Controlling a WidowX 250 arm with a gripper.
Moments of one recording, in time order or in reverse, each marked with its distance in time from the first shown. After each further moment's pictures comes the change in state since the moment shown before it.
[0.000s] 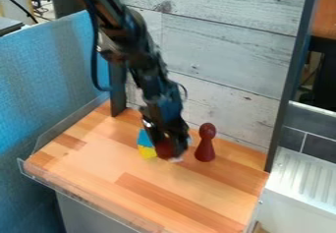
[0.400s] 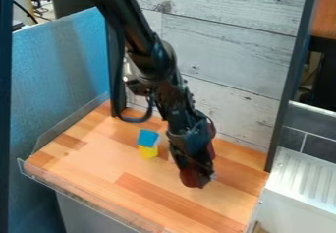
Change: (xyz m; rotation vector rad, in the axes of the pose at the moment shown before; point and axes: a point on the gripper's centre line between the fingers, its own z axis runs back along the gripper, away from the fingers) arm -0.002 -0.049 -0.027 0.003 -0.059 -0.186
